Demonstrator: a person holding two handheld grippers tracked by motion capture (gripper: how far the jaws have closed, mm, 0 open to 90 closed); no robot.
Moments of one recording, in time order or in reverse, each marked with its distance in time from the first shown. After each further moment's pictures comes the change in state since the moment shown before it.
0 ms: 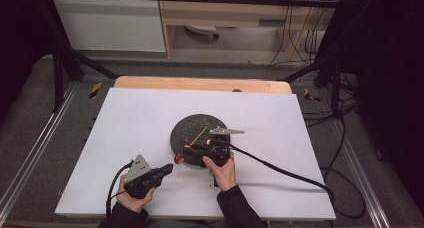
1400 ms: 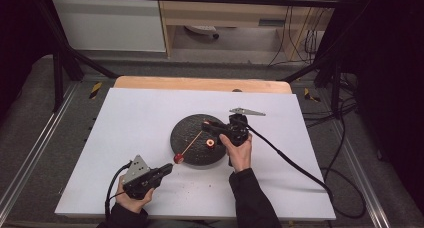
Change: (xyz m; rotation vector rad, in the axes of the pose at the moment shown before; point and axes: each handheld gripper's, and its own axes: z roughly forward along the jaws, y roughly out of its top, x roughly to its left) left arm -0.001 0.001 -0.003 -0.022 -0.006 0.006; right arm -0.021 0.056 -0.043 -0.115 -0.157 -0.017
